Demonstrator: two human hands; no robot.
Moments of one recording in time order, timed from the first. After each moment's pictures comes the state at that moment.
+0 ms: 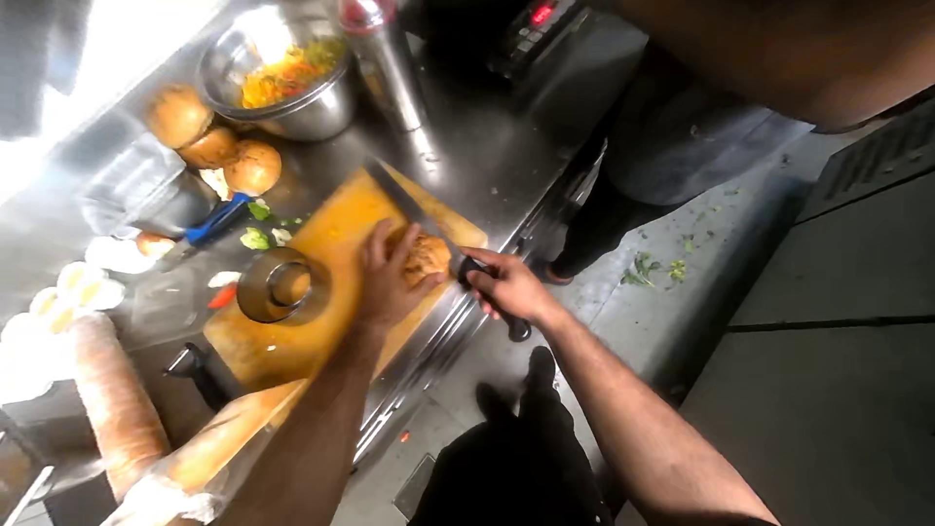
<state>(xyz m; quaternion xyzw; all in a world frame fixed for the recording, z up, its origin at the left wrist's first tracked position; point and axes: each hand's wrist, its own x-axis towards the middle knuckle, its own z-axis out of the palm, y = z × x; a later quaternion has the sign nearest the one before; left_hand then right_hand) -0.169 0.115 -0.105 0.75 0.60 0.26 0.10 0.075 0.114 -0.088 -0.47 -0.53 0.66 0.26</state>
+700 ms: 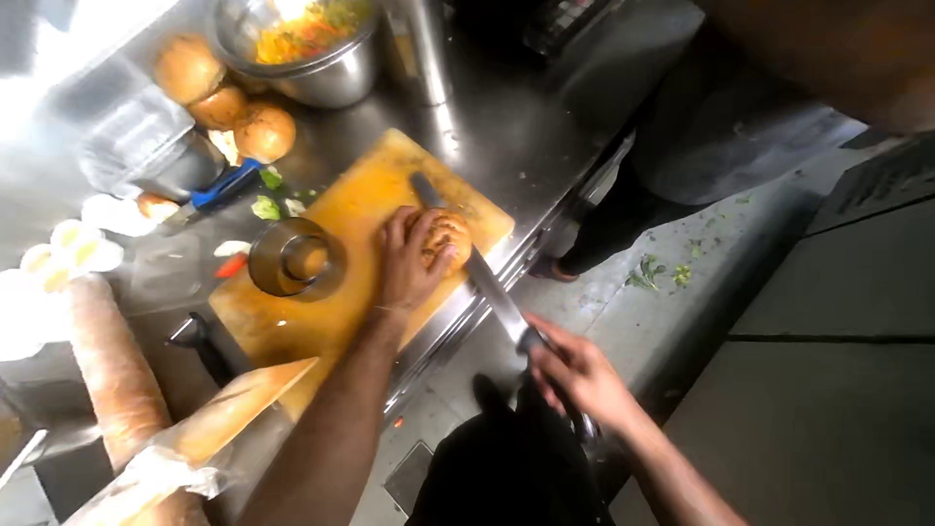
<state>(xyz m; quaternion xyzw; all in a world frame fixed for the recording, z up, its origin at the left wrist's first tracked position) -0.173 0.116 -0.119 0.74 0.61 0.27 0.08 0.111 -0.013 -0.084 -0.50 -0.50 0.66 0.26</state>
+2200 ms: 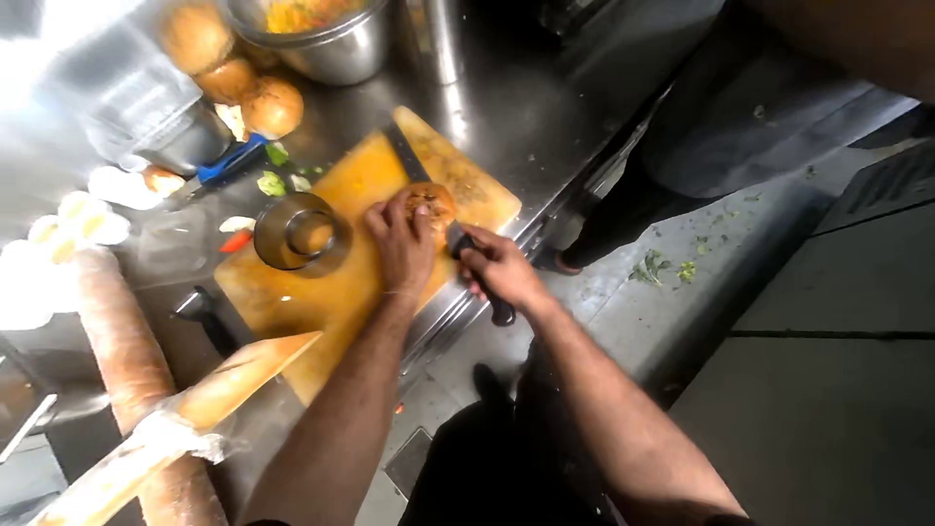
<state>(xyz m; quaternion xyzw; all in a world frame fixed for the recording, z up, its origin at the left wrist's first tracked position) -0.157 0.108 -0.110 0.56 0.74 0.36 0.11 0.017 0.089 -0.093 -0.47 -0.51 0.66 0.27</state>
